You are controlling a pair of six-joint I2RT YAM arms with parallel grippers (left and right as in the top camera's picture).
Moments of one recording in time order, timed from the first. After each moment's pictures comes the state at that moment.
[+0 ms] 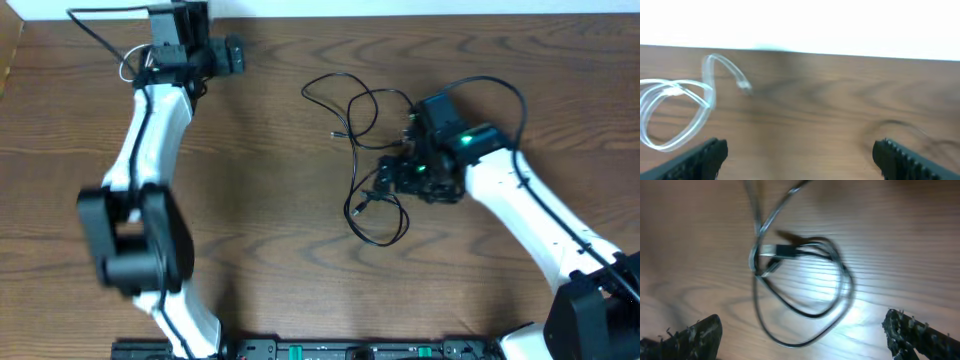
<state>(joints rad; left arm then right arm) 0.04 1.92 1.59 -0.35 0.19 -0.06 0.38 1.63 1.21 -0.93 -0.27 0.50</state>
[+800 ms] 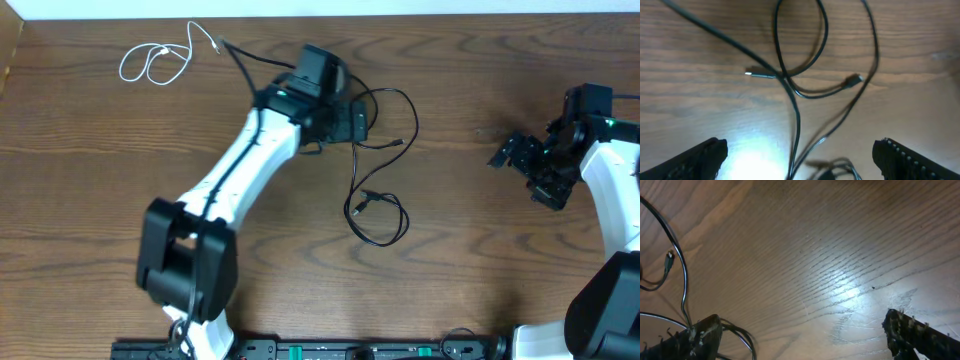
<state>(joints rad) -0.46 1.91 1.53 -0.71 0.18 -0.46 -0.21 1.63 1.21 -1.01 -0.21 0.46</state>
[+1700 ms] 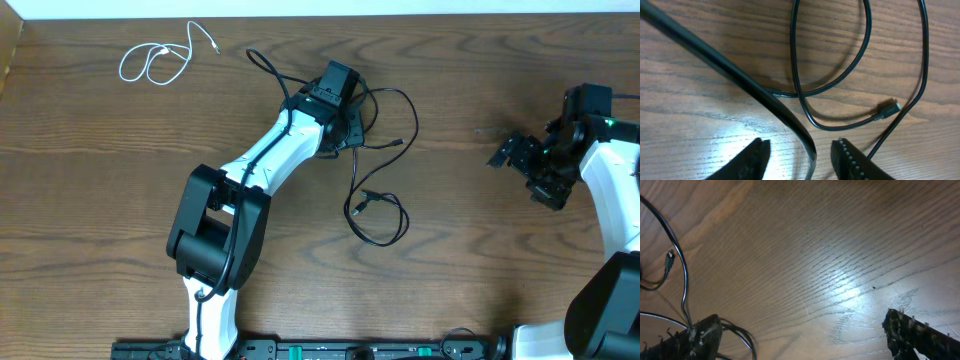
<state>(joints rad) -0.48 2.07 1.52 -0.59 0.13 -0.59 -0.21 1.63 1.21 -1.01 -0.21 0.46</state>
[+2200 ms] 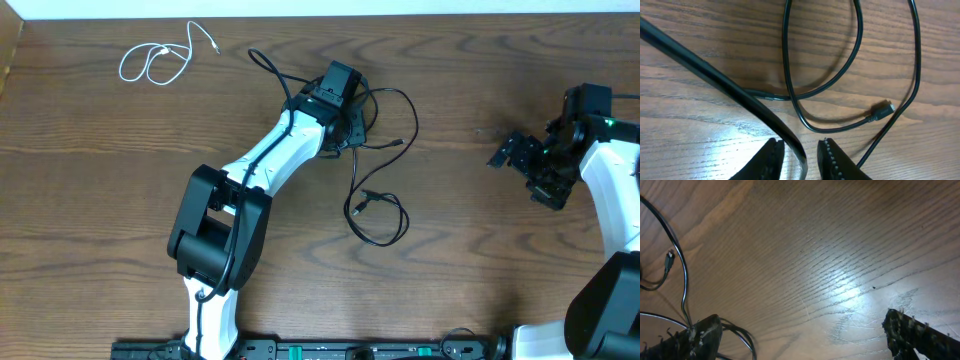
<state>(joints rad) -0.49 2.07 1.52 -0.58 0.13 -0.60 -0.21 1.63 1.21 -1.01 -0.21 0.46</state>
